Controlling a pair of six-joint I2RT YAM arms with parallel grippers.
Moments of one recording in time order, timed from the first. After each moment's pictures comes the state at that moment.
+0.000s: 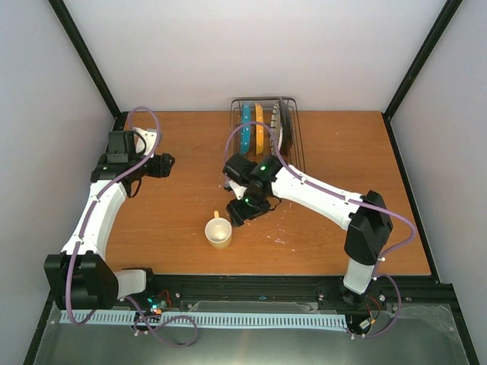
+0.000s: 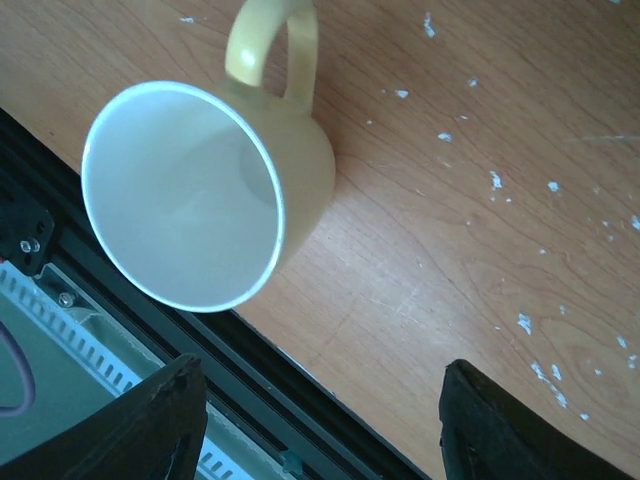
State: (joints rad) left arm 0.02 1.23 1.07 -0.59 0.30 0.10; right arm 0.94 1.77 1.59 -1.17 -0.25 0.34
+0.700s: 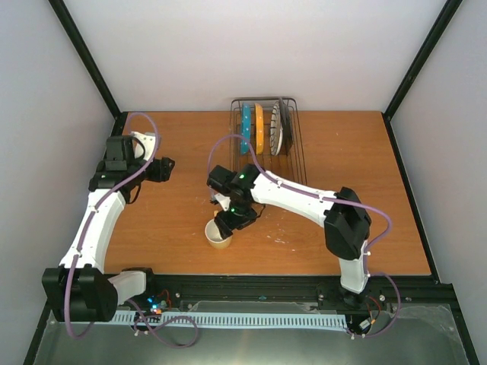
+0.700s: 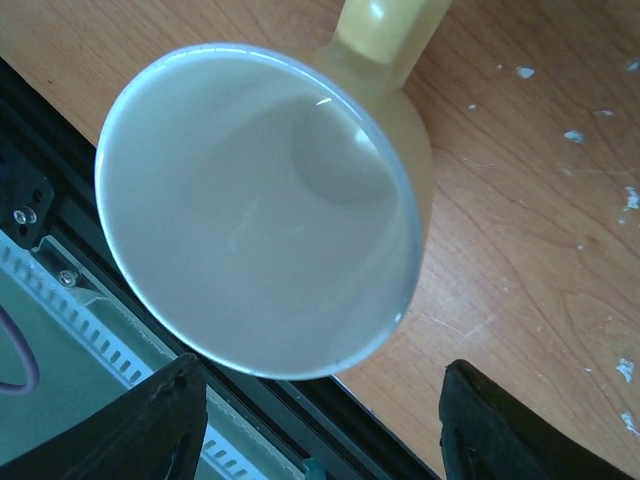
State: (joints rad) left arm 0.02 1.16 1.01 -0.58 0.30 0.09; right arm 1.01 1.92 1.66 -1.18 -0.30 0.32
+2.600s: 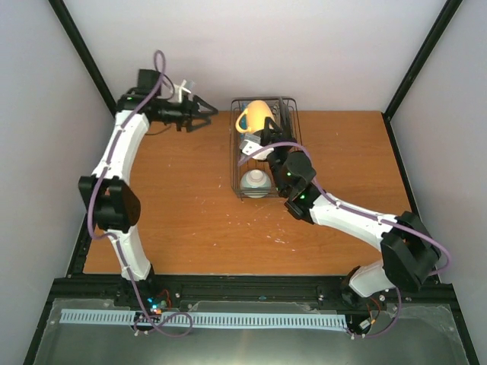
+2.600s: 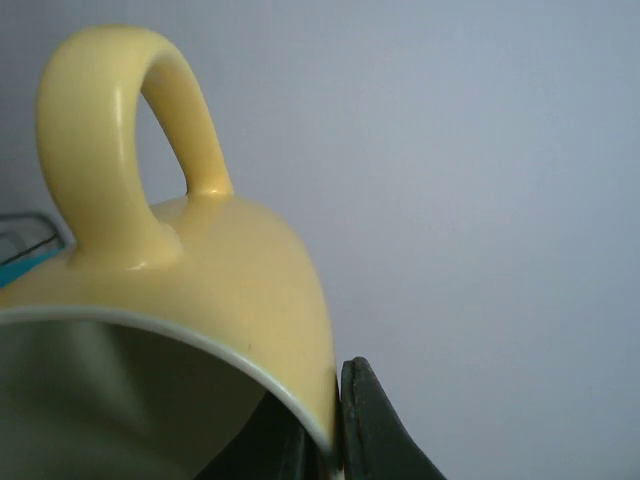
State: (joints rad) left arm -0.08 1.86 1.98 -0.88 1.08 -0.47; right arm 0.79 1.46 0.94 0.74 0.54 -1.33
